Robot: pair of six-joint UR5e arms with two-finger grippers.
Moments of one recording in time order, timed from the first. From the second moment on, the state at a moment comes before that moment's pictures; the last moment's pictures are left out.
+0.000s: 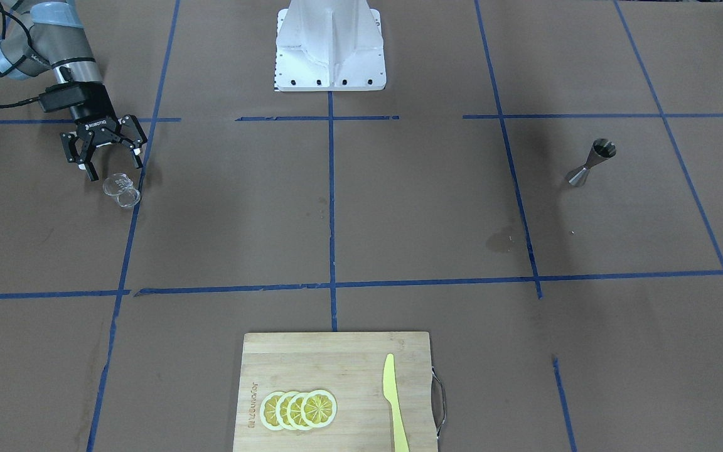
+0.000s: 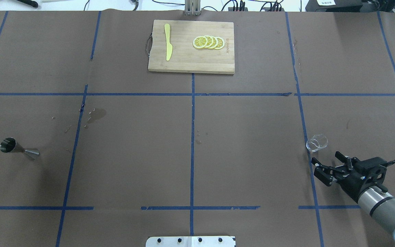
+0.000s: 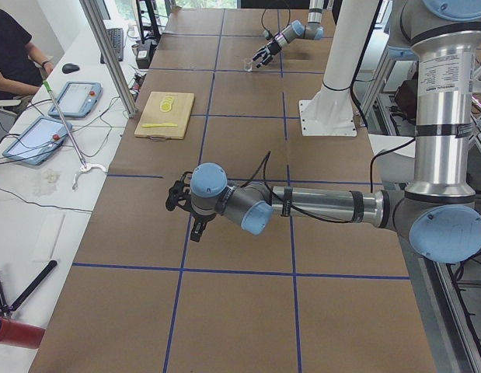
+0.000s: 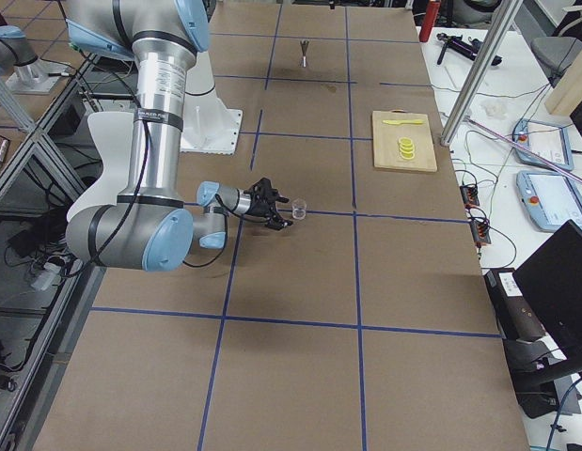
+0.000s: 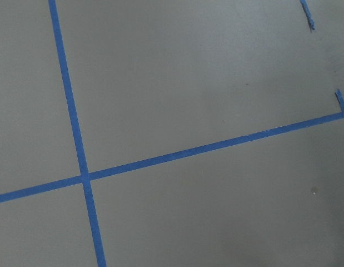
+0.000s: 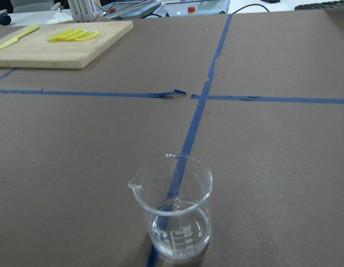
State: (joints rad) left arm -1.43 -1.51 -1.65 -2.04 -2.45 -0.22; right arm 0.08 -1.88 1.70 -0.20 0.81 1.17
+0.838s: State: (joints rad) left arm -1.43 -1.51 -1.64 -2.05 -2.34 -0.23; right arm 0.35 -2.09 1.81 -0.21 1.42 1.18
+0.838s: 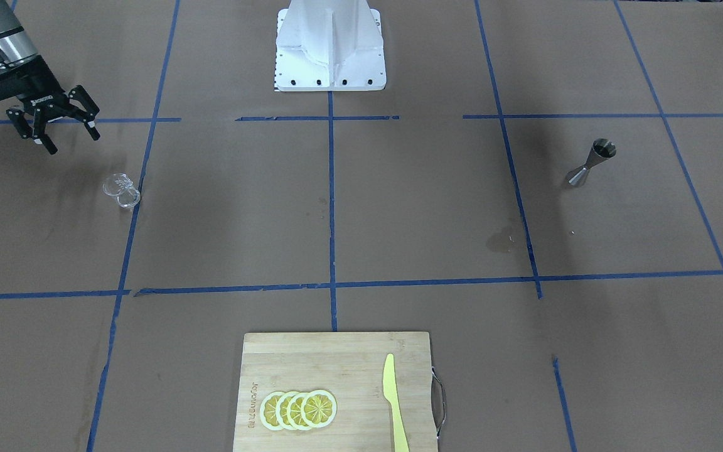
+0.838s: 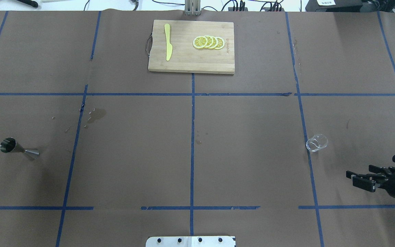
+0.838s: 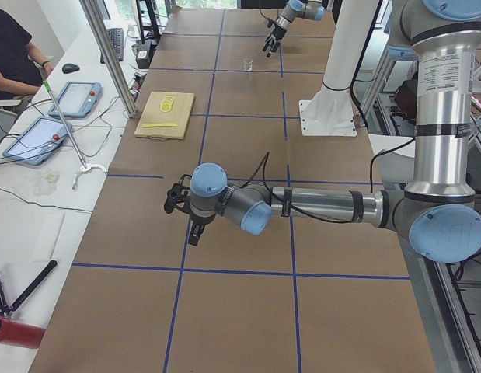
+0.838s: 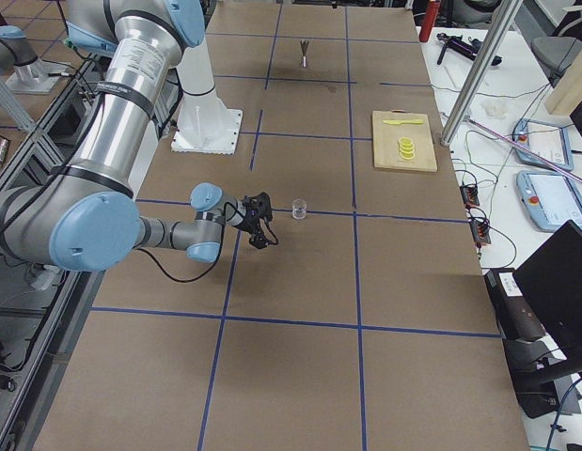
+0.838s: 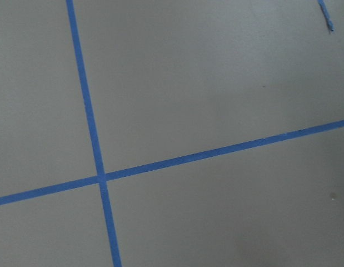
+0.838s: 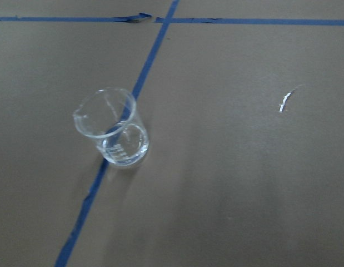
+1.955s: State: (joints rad) left arm -1.50 -1.45 -1.63 -1.89 -2.45 -0.04; right arm 1.39 -1.79 1.72 -1.14 2.30 0.18
